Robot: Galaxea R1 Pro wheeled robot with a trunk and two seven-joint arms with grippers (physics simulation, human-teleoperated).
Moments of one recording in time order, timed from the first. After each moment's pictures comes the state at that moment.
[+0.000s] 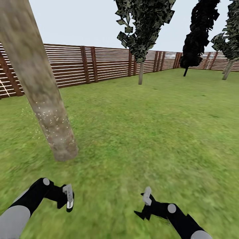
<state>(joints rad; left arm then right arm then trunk) -0.66 0.26 0.04 -0.60 -0.83 0.02 -1.13 -0.51 -0.07 0.22 -0.51 0.41 -0.26 0.62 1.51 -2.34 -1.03</state>
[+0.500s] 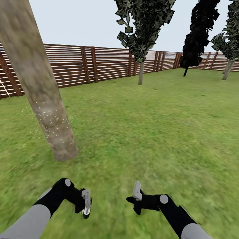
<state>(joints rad) -0.67 0.11 -0.11 -0.60 -0.85 0.04 -1.17 -0.53 -0.02 0.23 -0.62 0.40 -0.26 0.84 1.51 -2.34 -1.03</state>
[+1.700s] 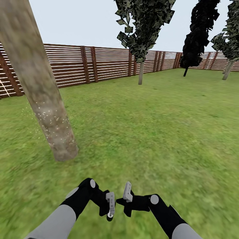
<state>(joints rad) -0.67 -0.13 -0.15 -0.61 -0.96 0.05 -1.16 -0.53 0.06 0.27 -0.63 0.41 -0.26 0.84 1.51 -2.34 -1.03</state>
